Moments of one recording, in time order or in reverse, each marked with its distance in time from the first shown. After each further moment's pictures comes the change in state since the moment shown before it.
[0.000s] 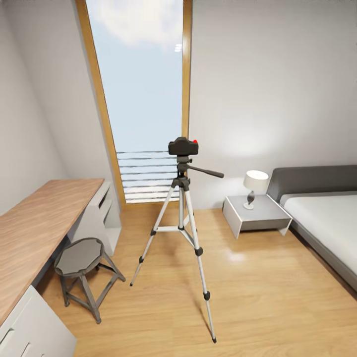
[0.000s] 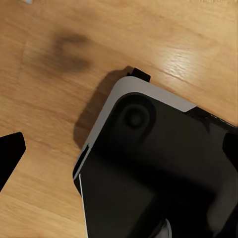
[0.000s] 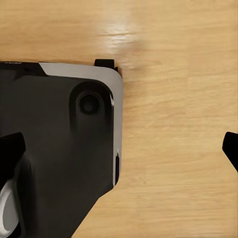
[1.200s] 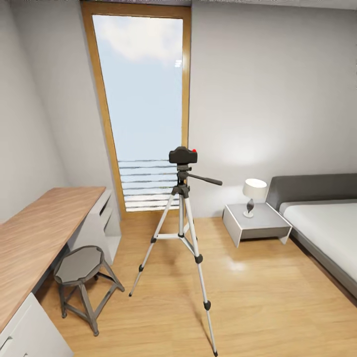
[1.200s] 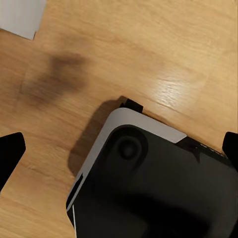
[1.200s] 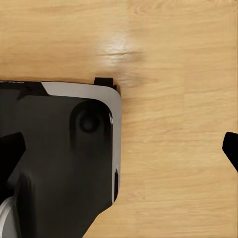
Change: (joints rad) left arm 0.000 0.006 0.000 0.000 -0.001 -0.060 0.000; right arm 0.000 0.000 0.000 0.000 0.000 -0.003 -0.004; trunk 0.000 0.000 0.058
